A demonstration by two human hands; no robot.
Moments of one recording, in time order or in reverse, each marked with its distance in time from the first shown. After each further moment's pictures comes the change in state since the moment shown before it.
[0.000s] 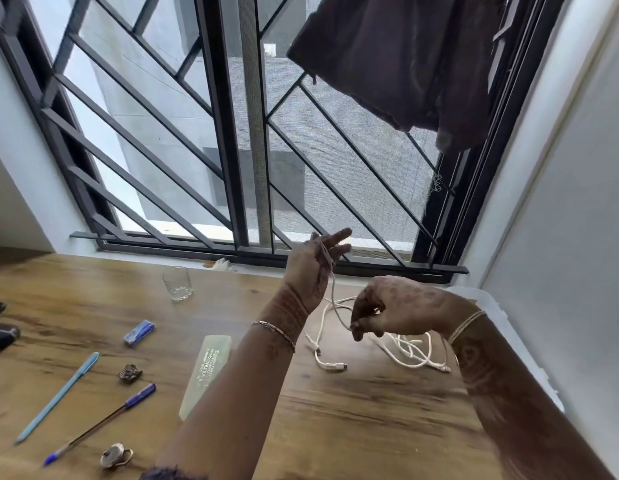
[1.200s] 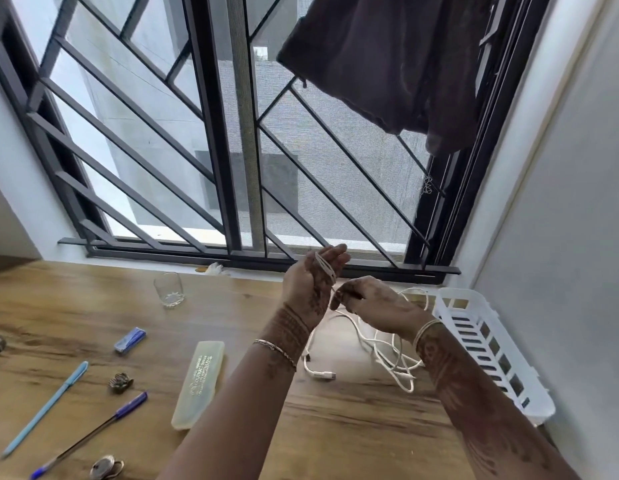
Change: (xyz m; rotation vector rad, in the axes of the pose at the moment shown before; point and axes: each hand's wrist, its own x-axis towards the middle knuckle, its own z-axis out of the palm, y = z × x) left_hand -0.001 -0.021 -0.003 -0.243 0.000 -0.078; right_hand 0.042 0.025 0.032 0.357 0.338 0.062
